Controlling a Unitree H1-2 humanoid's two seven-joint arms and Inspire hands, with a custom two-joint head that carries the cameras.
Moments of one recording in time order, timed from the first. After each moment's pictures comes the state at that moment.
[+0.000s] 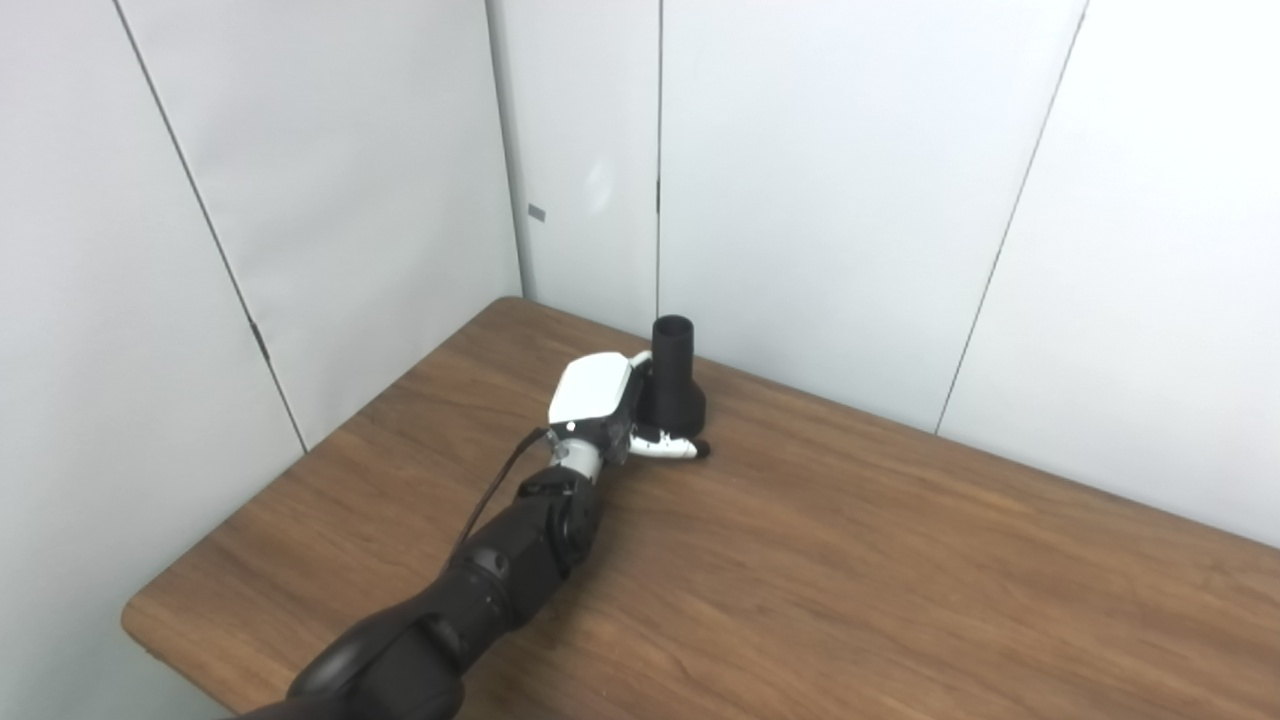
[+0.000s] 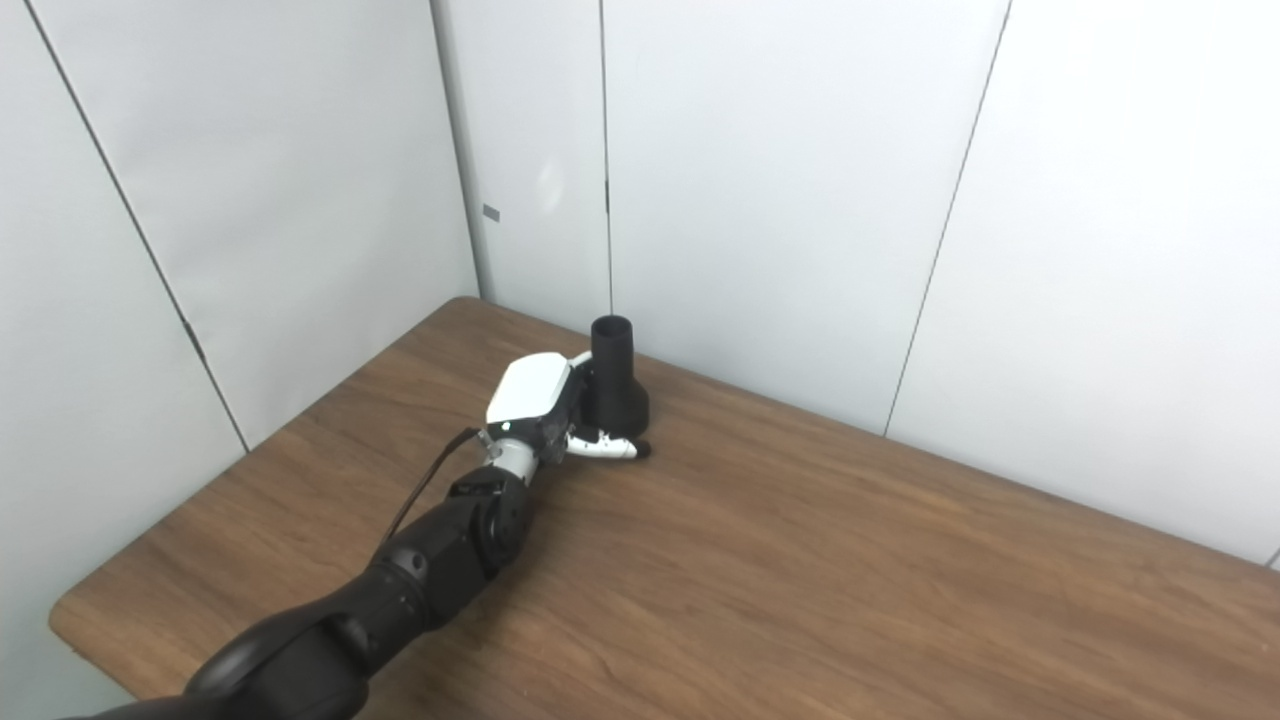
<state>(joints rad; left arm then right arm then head) -0.59 0.44 -0.29 0.81 0.59 0.03 0.43 0.08 -0.22 -0.14 -0.05 -0.01 -0.15 0.01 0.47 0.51</state>
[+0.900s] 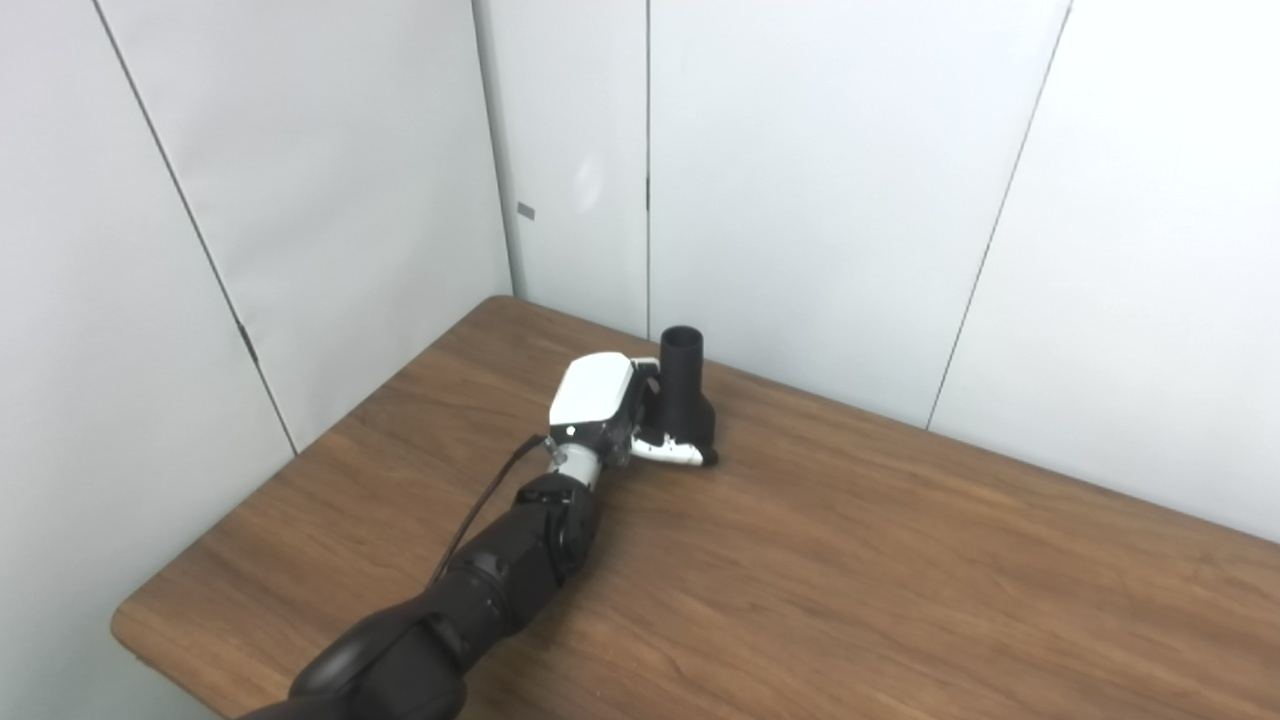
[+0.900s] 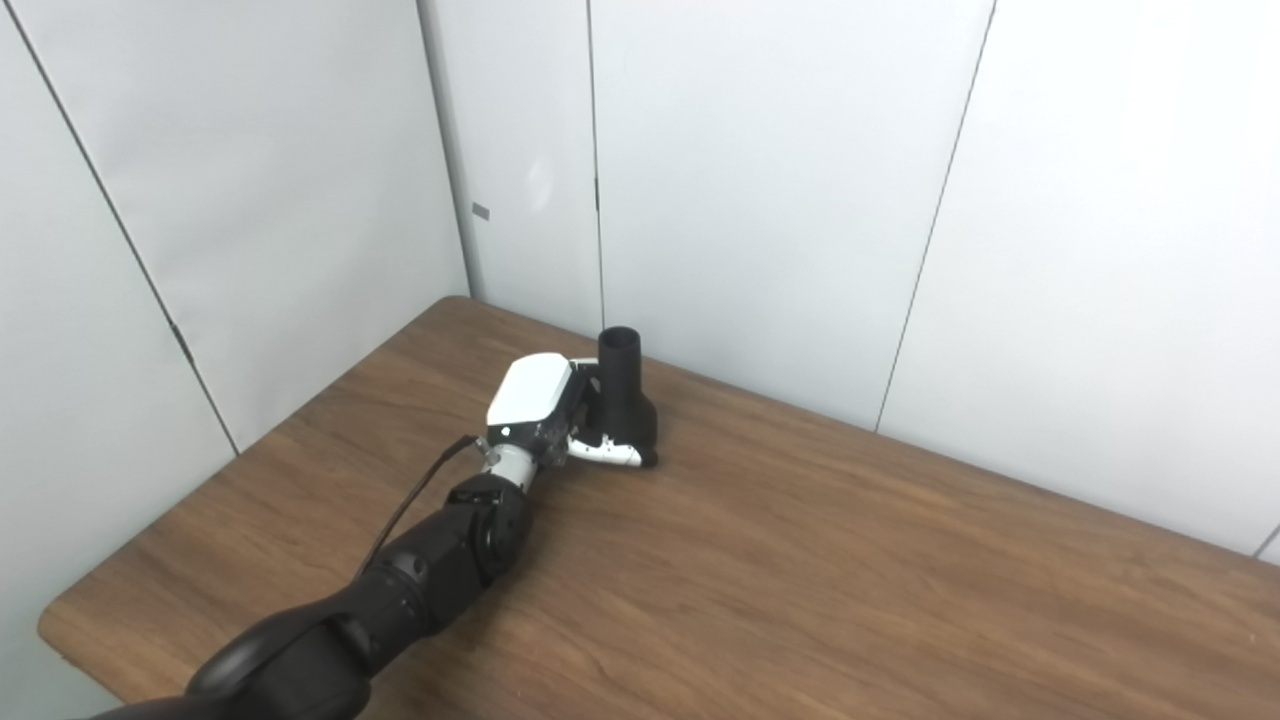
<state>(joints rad) -0.61 0.42 -0.34 0.90 0.61 -0.08 0.54 0.08 -0.22 -0.13 -0.06 0.00 -0.13 0.01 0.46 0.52</state>
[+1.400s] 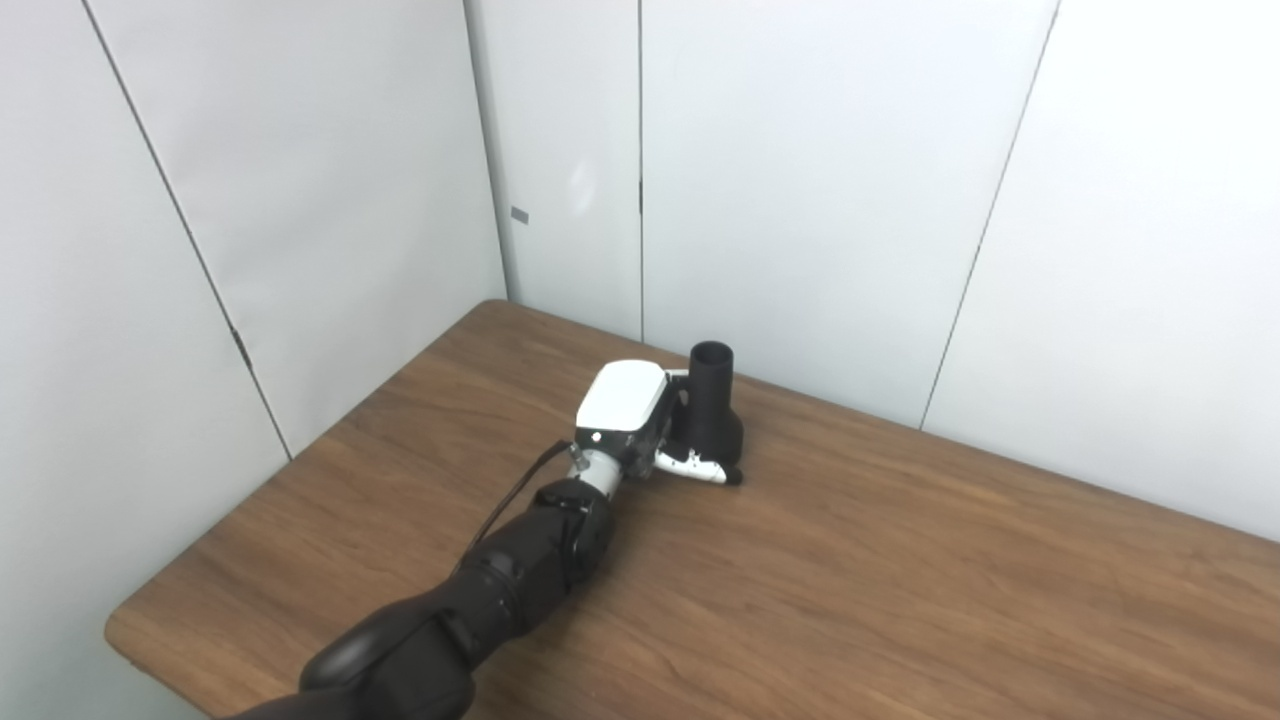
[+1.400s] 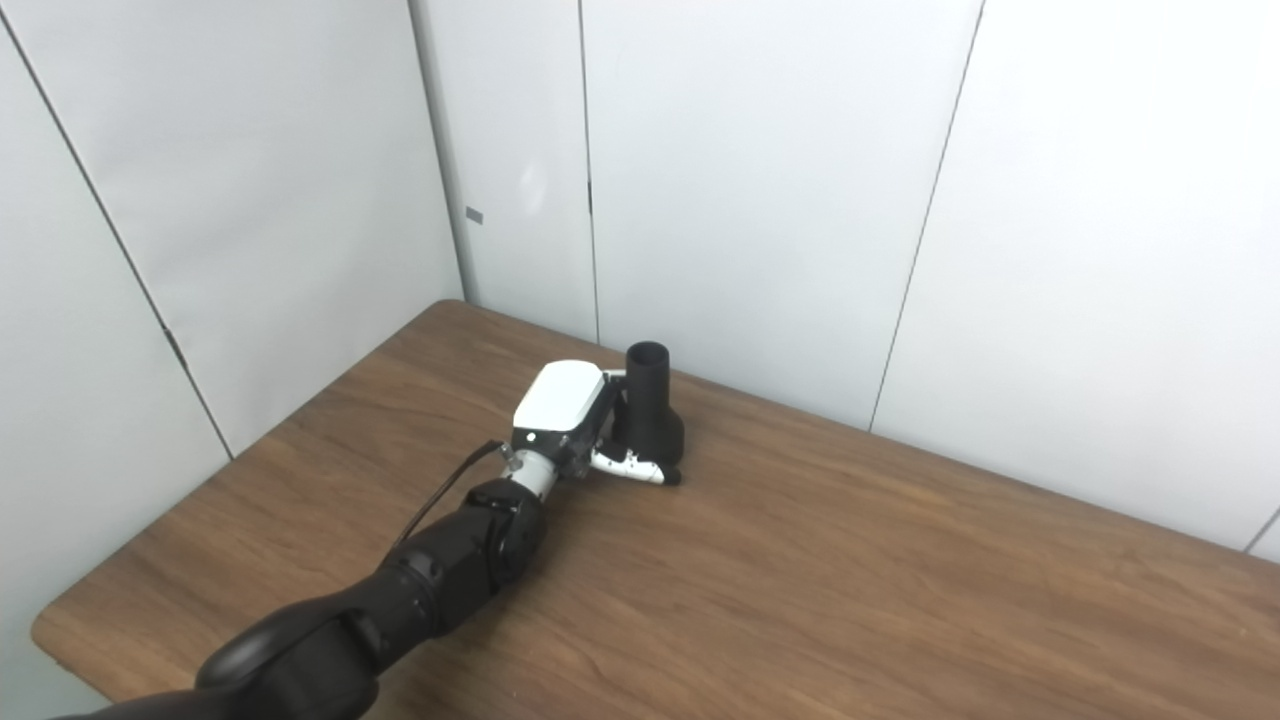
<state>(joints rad) -0.63 0.42 -0.44 0.92 0.69 -0.10 0.57 0.08 -0.22 -0.13 -0.06 0.00 -0.13 0.02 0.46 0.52</state>
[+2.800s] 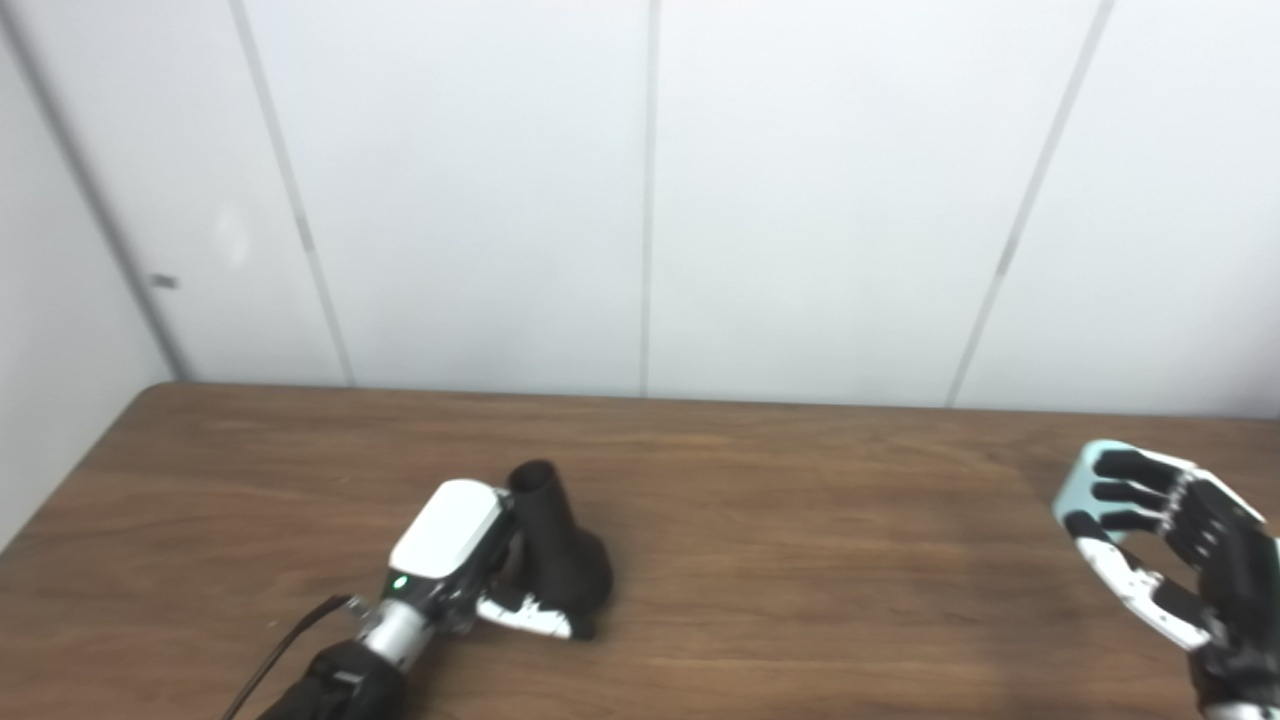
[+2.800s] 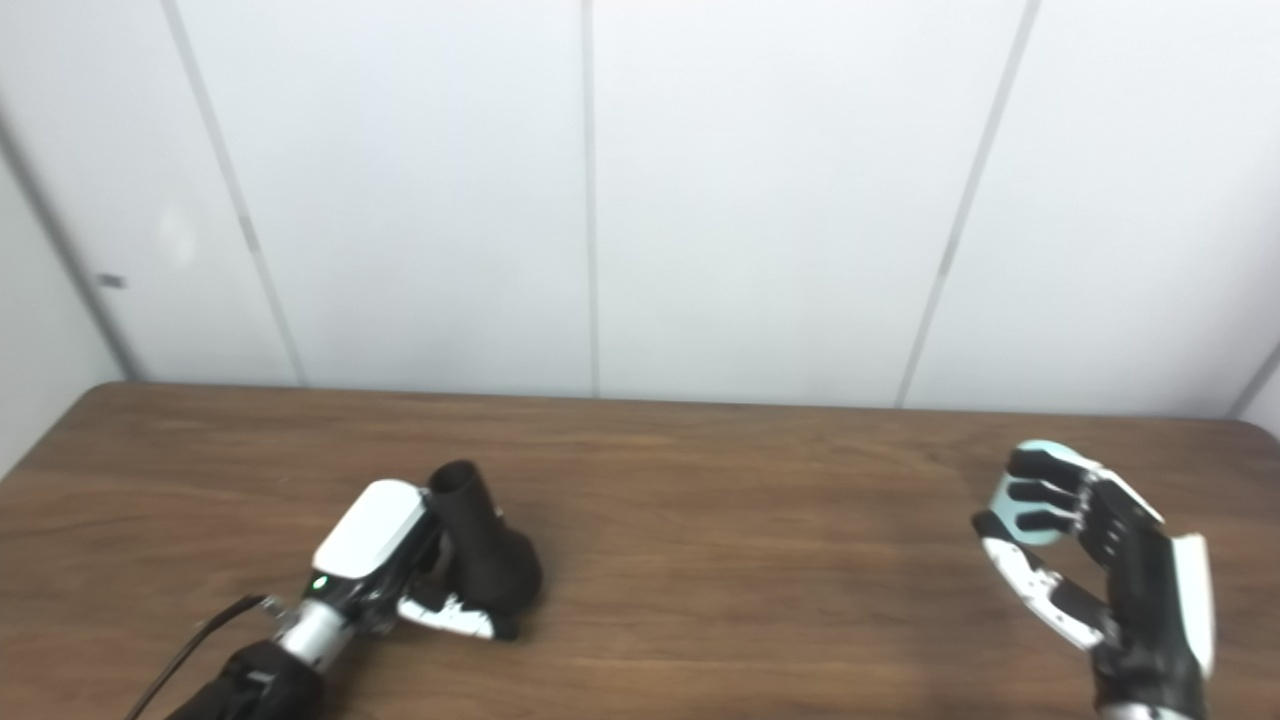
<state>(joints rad) -0.35 0.41 -0.40 0.36 0.75 -0.36 0.28 -0.02 -0.16 -0.27 -0.34 -0.22 0.04 -0.15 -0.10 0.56</state>
